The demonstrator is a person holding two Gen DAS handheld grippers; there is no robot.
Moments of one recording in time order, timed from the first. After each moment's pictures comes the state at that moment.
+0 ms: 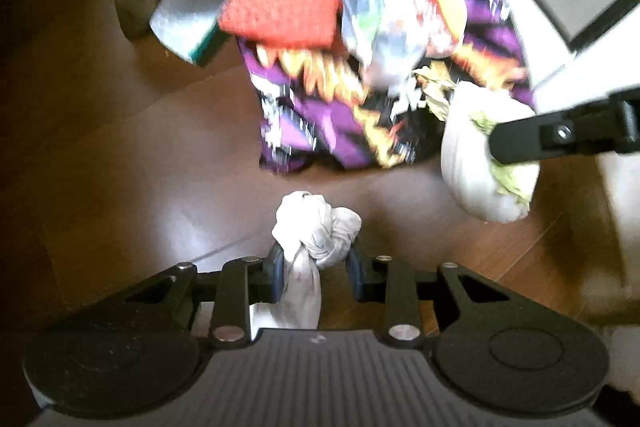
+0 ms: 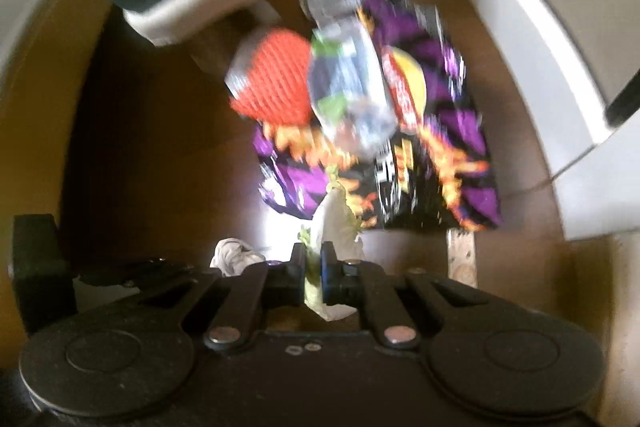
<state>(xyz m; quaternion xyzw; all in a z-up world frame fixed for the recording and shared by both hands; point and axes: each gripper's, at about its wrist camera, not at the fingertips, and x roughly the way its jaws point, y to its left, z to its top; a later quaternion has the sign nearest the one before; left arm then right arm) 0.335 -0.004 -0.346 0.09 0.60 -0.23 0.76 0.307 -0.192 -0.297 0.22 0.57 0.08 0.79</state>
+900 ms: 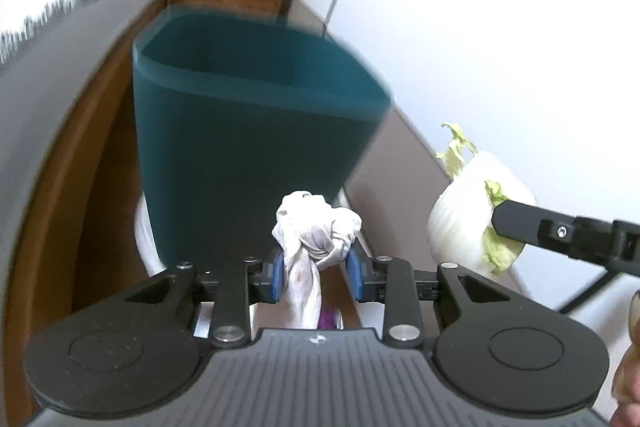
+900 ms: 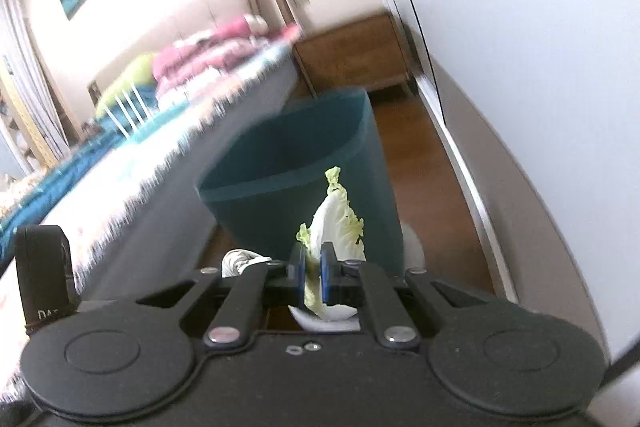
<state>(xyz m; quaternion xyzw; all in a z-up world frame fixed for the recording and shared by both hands) 0.413 0.008 -0.023 -0.08 0.37 -0.20 0.90 0.344 -0.226 -0.006 0.19 0.27 0.14 0.93</state>
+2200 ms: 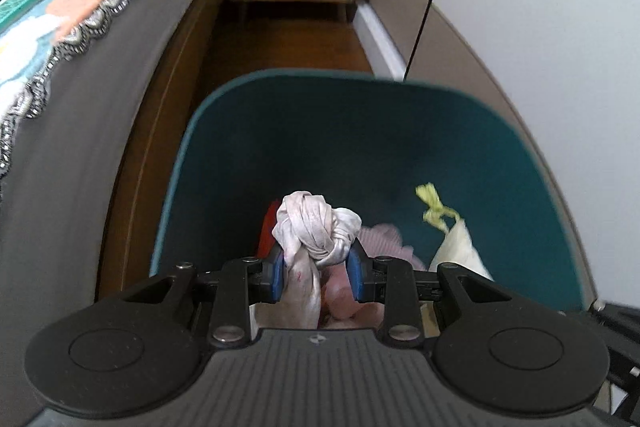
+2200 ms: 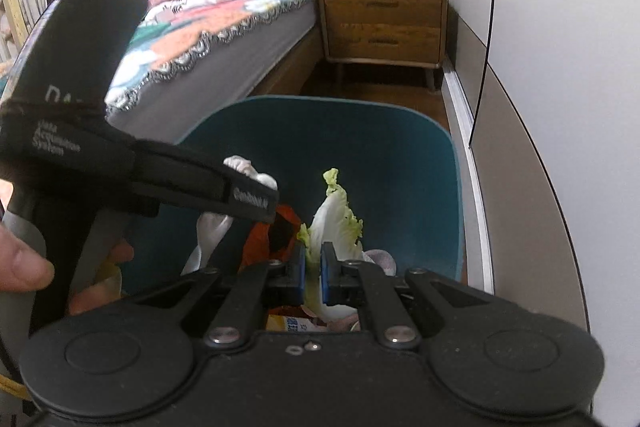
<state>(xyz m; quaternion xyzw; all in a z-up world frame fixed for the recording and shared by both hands) 0.625 -0.005 -0.016 0.01 0.48 -0.08 0.87 0.527 -0.140 -0.011 0.03 0.36 0.14 0.92</state>
